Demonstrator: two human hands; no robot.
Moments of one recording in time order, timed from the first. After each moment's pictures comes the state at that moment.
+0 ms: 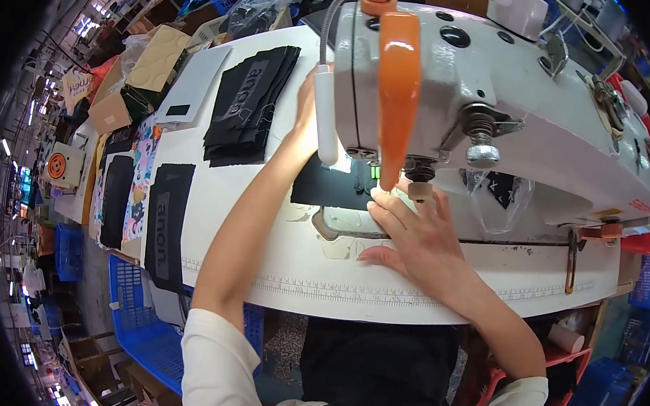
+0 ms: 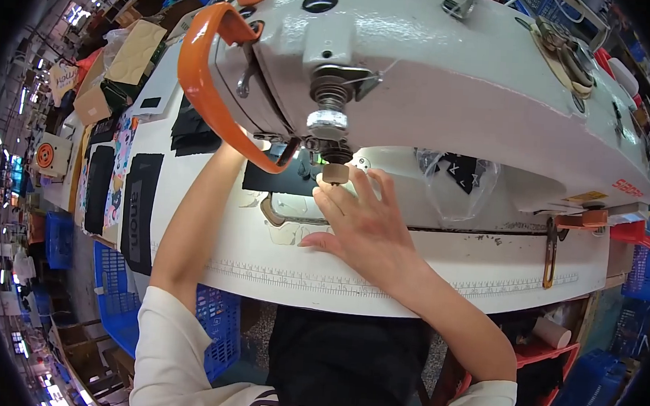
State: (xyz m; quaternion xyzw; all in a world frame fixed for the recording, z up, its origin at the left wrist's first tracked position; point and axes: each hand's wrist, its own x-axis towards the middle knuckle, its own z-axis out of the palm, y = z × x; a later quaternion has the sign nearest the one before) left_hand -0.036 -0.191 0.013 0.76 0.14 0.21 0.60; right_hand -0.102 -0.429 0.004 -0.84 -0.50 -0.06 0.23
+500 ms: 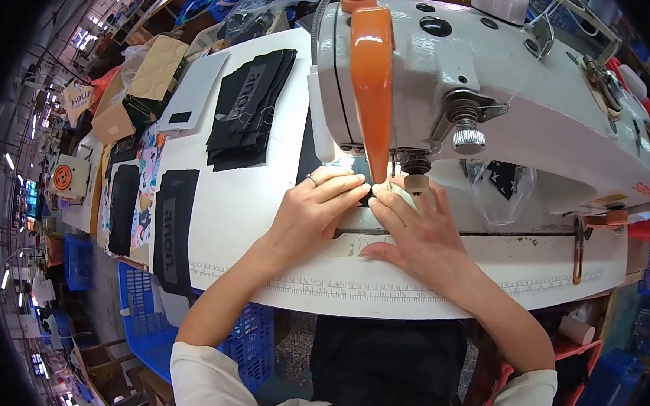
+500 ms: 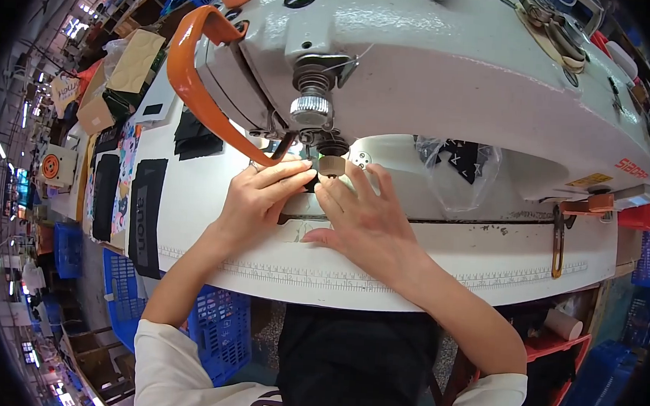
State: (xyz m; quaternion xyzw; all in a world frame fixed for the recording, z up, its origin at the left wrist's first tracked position) left_hand -0.148 -0.203 0.002 0.93 -0.23 0.20 0.20; right_hand -0.104 -0.429 0.002 -0.84 -0.50 -0.07 0.22
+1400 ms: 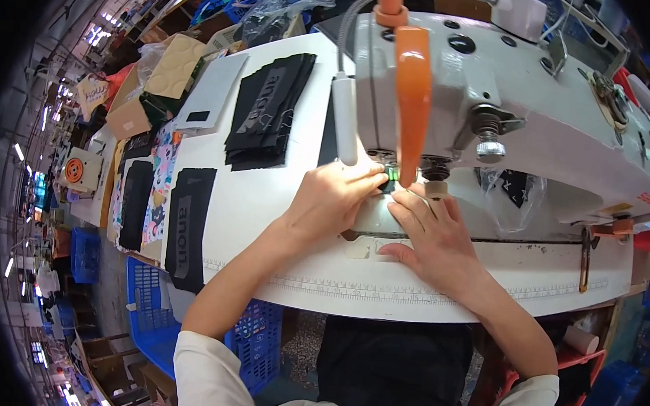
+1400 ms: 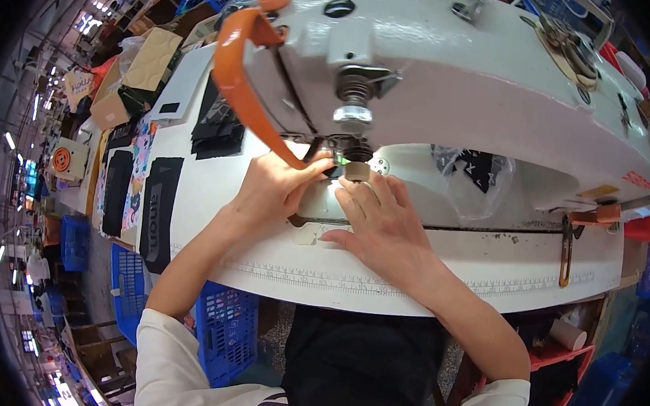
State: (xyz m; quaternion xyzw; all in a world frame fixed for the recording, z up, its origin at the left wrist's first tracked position) left_hand -0.127 -0.193 0.007 0.93 -0.25 0.22 0.15; right_hand -0.106 -0.427 -0.002 -0.82 -0.49 -0.08 0.27
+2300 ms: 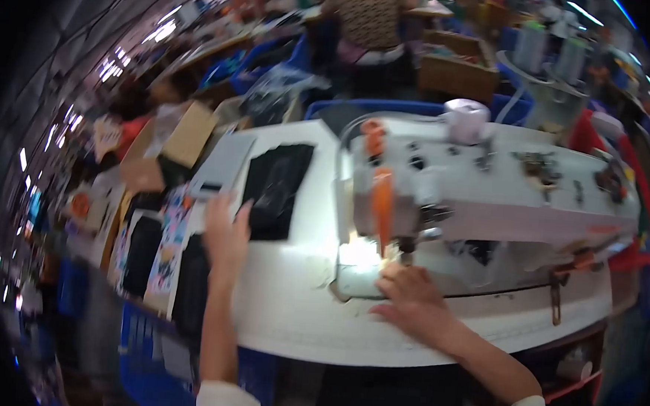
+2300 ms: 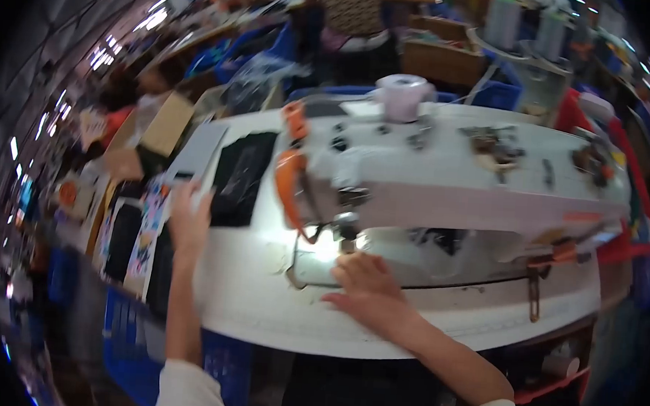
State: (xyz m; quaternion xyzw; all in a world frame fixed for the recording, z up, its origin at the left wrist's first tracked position) left_hand -0.152 -0.071 0.039 0.91 0.18 0.35 0.15; right_hand -0.107 -0.434 -0.001 -0.83 -0.49 -0.10 0.26
